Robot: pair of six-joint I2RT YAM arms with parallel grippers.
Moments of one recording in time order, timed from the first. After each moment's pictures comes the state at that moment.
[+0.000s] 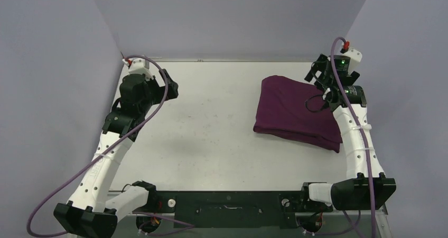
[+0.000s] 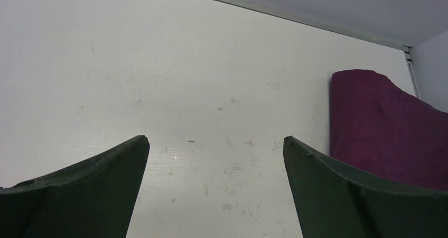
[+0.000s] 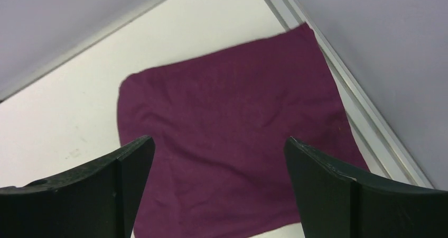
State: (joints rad) left arm -0.27 1.04 1.17 -0.48 -0.15 -0.42; right arm 0.03 1.28 1.44 -0.68 0.33 0.40
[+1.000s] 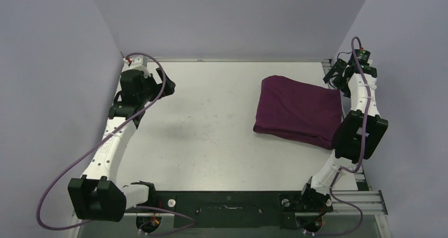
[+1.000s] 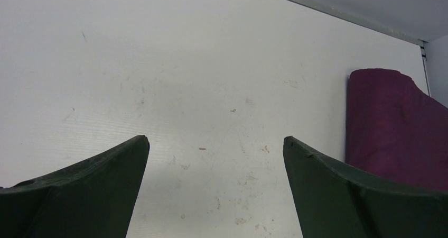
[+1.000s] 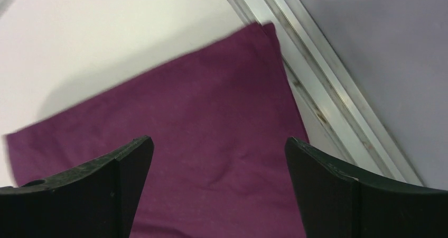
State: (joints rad) left arm -0.09 1.20 1.08 -0.29 0.06 -0.42; right arm -0.35 1.85 1.73 -0.75 0.02 0.33
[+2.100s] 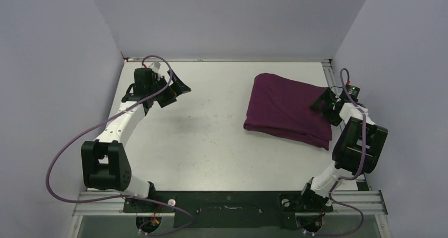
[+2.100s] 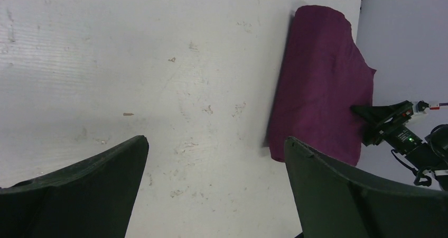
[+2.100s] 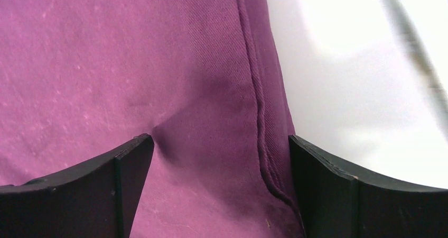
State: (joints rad) left arm -0.08 1.47 1.12 -0.28 0.38 -0.66; right arm -0.44 1.69 1.07 -0.34 -0.24 0.33
